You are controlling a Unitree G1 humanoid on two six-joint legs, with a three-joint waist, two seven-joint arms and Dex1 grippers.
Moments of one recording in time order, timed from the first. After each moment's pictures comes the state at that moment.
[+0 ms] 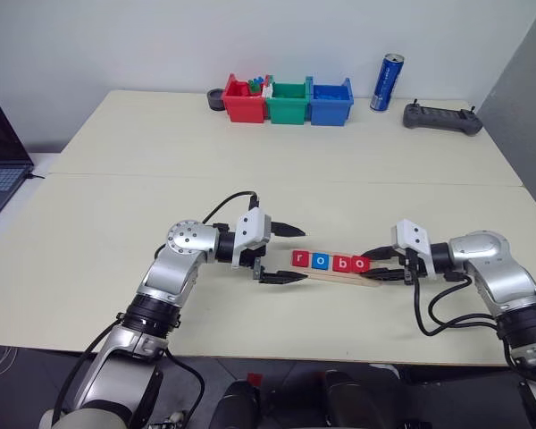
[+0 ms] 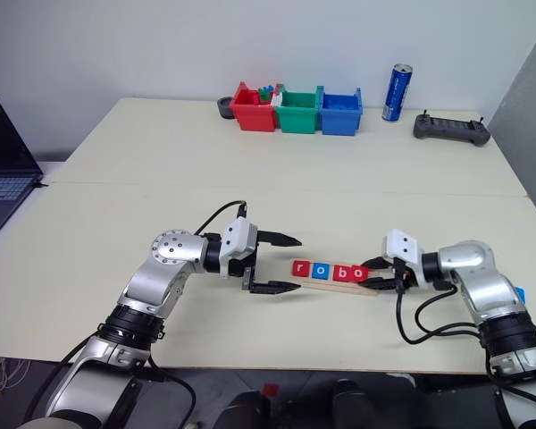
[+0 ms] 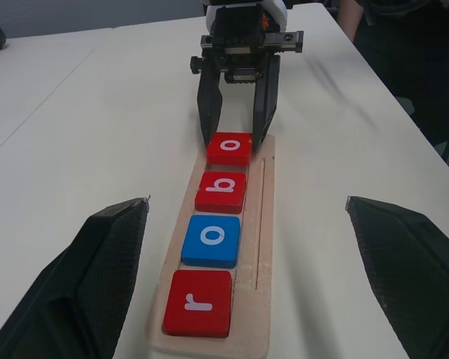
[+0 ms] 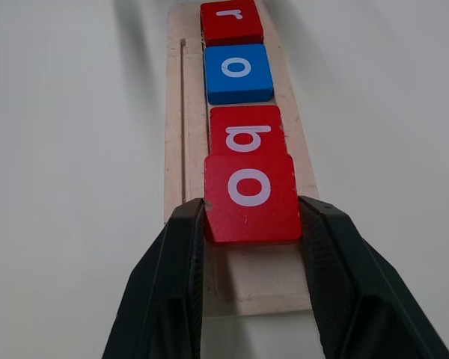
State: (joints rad) left arm -0.58 0.44 -0.22 0.21 -0.24 0.04 -1.30; right arm -0.47 -0.74 0.17 0.25 0.18 0.13 1.31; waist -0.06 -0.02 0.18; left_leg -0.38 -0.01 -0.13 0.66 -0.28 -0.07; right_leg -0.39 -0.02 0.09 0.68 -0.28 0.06
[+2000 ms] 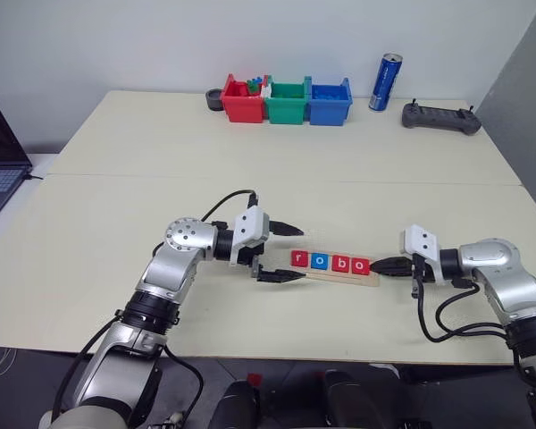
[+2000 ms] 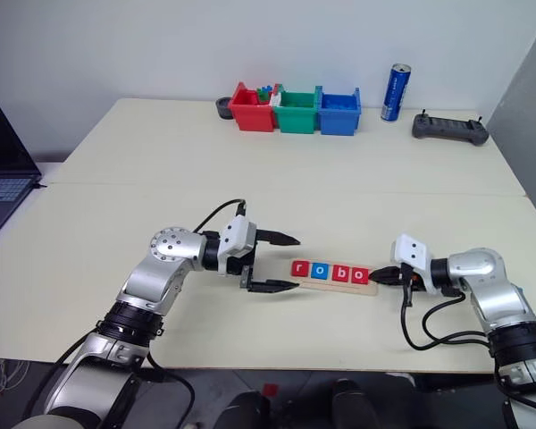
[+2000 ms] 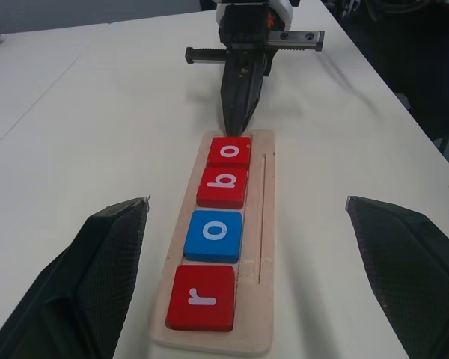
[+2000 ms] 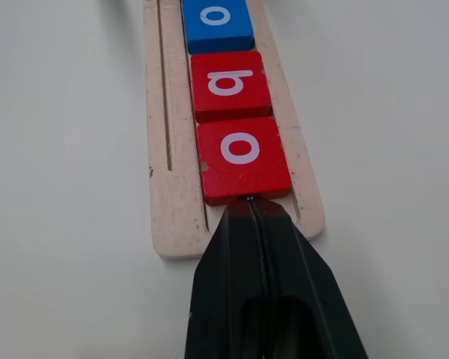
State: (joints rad) left arm -0.59 0.46 -0.22 0.24 -0.24 0.03 -1.32; right arm -0.41 -0.76 0.14 0.24 0.15 0.10 1.26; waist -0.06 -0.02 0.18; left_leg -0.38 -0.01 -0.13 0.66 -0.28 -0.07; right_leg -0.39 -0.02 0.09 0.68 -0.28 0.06
